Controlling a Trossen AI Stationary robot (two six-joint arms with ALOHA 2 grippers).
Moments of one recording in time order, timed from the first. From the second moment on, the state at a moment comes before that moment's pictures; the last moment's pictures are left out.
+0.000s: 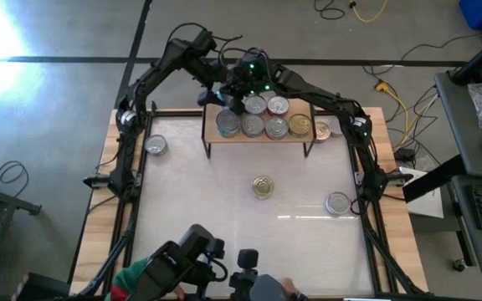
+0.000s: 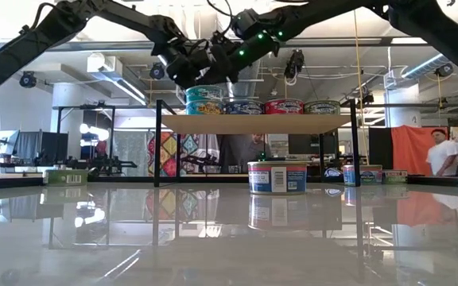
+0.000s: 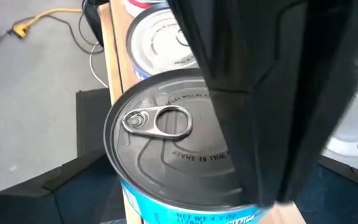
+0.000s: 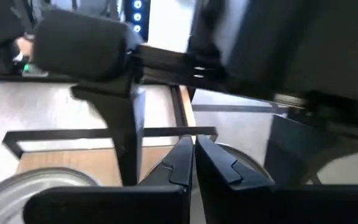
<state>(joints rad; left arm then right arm) 0.88 2.16 2.30 -1.32 0.60 1.00 -0.58 2.16 2.12 -0.44 -0.34 -0.37</state>
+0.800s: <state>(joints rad) 0.87 2.16 2.30 -1.32 0.57 1.14 -0.59 2.13 2.12 -0.64 -0.30 -0.38</state>
